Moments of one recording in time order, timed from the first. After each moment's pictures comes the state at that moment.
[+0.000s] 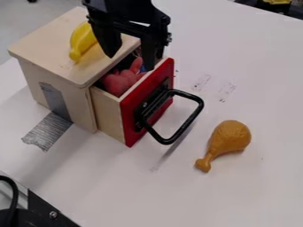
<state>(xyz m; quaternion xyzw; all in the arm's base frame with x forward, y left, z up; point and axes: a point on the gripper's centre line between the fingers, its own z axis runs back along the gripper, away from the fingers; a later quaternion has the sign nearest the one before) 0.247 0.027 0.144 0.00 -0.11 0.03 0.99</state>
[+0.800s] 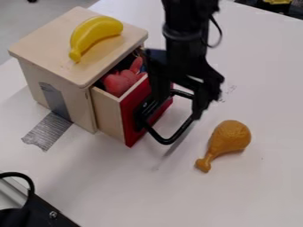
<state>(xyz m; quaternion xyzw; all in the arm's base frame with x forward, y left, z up) 0.265 -0.041 0.072 0.00 -0.04 -0.03 1.00</state>
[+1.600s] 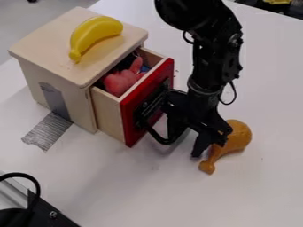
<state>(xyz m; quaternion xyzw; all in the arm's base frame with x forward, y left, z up) 0.266 -0.049 0.006 0.04 0.03 -0.04 1.00</state>
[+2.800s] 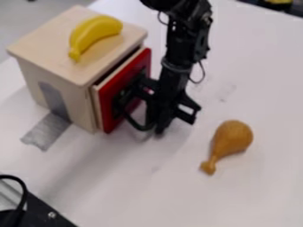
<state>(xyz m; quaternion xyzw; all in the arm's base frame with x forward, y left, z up) 0.269 0.022 0.005 0.08 0.11 0.05 0.99</state>
